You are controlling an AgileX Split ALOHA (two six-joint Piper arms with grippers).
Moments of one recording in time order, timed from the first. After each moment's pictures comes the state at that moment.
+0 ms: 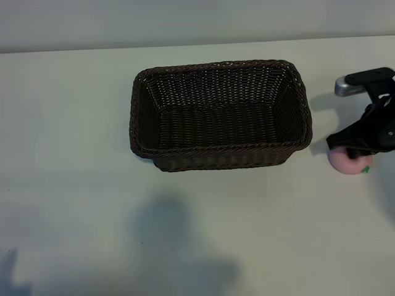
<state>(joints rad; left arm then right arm) -0.15 -0.01 -0.50 0.05 1.09 -0.03 0.03 1.83 -0.93 0.18 0.52 -0.25</state>
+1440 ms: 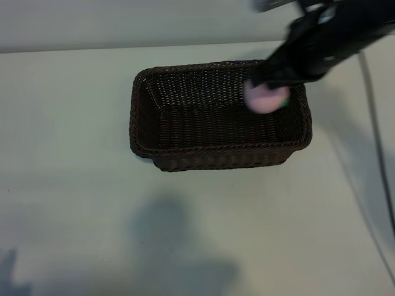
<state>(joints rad) -0.15 -0.01 -0.50 0.05 1.09 -0.03 0.38 1.69 -1.38 0.29 0.82 -0.22</state>
